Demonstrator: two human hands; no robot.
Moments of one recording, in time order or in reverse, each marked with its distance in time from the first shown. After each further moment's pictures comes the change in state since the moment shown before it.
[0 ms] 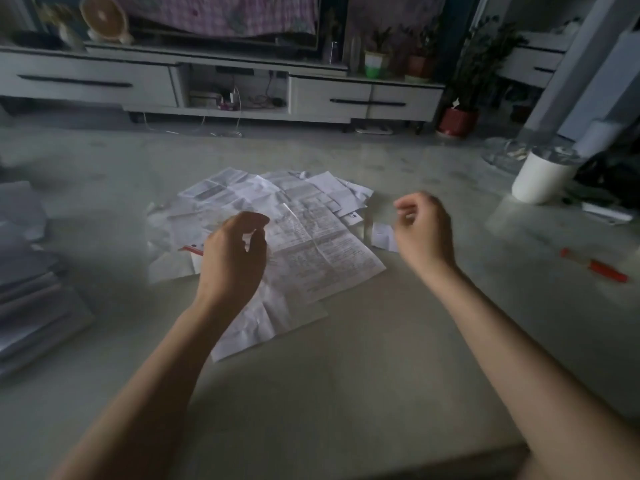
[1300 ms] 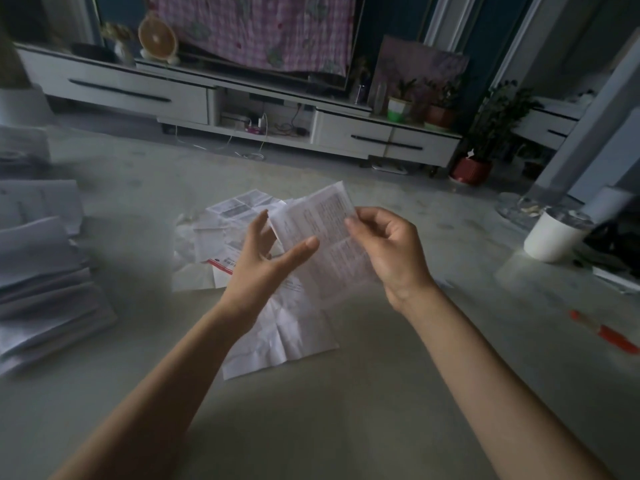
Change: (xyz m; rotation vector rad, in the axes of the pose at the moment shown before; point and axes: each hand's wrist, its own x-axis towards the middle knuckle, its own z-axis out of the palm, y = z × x) left_hand 0.003 0.006 -0.011 -0.760 -0.253 -0.249; right_hand -0.014 -0.085 0.003 0.769 -0.407 0.032
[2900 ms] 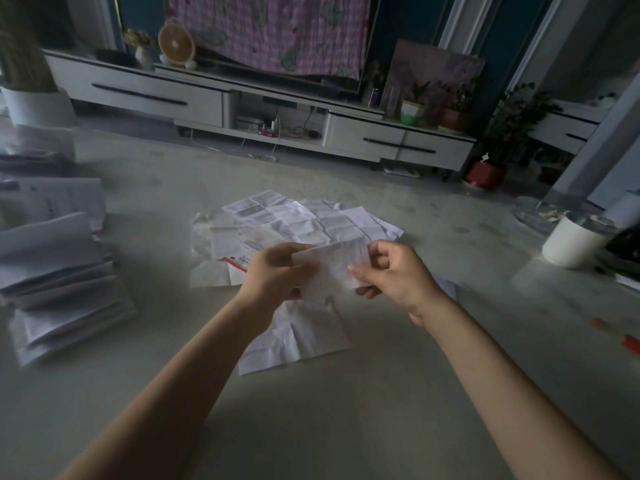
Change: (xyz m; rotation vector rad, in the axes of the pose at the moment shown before) left_hand -0.002 -0.001 0.002 -0.020 0.063 -0.184; right_hand -0.007 0.018 -0.009 -0.193 -0.241 0.254
